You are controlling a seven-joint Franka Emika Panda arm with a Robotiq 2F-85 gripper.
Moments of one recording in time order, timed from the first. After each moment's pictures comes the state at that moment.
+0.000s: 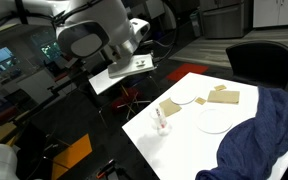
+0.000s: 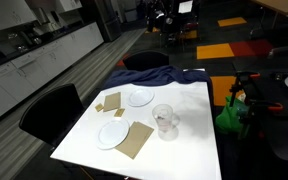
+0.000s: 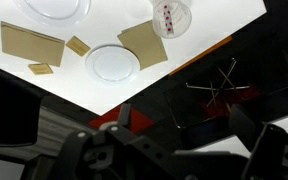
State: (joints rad) arm 0.17 -0.21 -0.21 -2.33 0.56 2.34 -1.25
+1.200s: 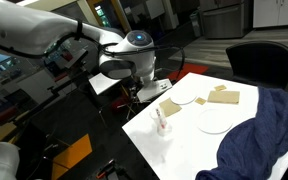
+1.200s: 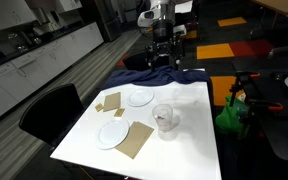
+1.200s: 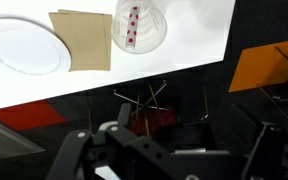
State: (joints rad) arm 0.07 0.10 -0.05 -2.27 0.77 2.26 -1.86
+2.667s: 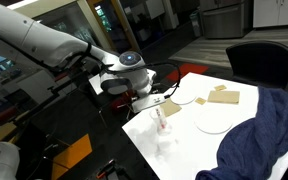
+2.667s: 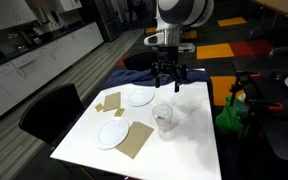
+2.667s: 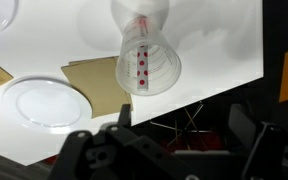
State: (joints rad) arm 0.07 0.20 0.09 -2.37 0.78 2.62 -1.63
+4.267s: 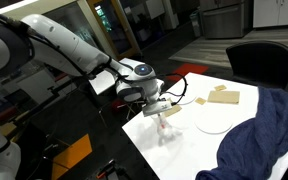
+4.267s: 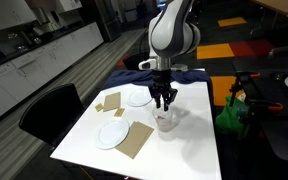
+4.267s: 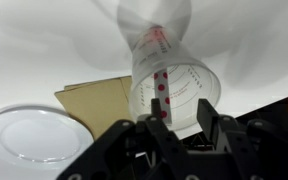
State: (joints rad) arm 0.00 0.47 0.19 -2.22 0.67 2.74 -1.52
